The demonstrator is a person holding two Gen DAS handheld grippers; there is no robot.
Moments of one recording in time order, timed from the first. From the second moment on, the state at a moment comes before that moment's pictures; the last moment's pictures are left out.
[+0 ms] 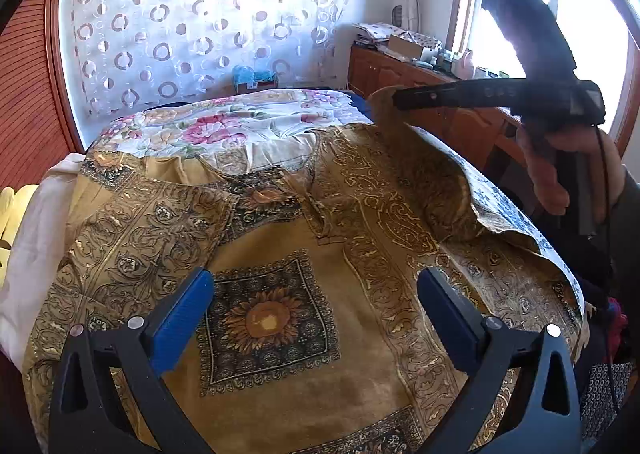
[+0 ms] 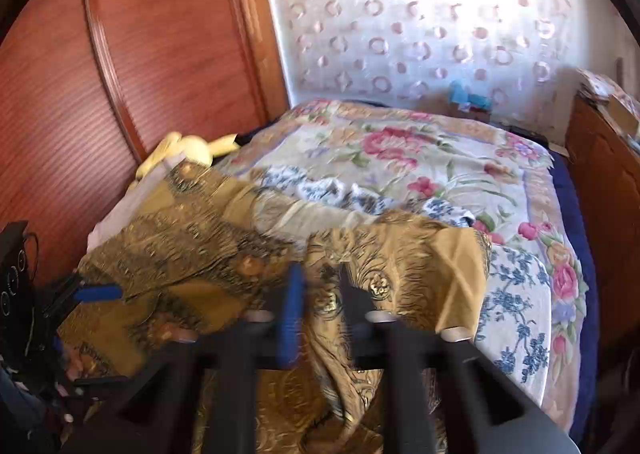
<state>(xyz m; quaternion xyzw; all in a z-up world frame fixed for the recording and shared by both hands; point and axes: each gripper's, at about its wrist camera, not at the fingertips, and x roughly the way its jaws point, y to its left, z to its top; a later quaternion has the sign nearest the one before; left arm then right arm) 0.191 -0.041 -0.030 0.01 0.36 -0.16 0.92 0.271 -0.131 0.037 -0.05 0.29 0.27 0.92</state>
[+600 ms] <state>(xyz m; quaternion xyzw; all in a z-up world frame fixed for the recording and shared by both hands) 0.198 -0.032 -0.054 0.01 0.37 -0.15 0.92 0.193 -0.188 -0.035 -0.05 0.36 0.17 0.92</state>
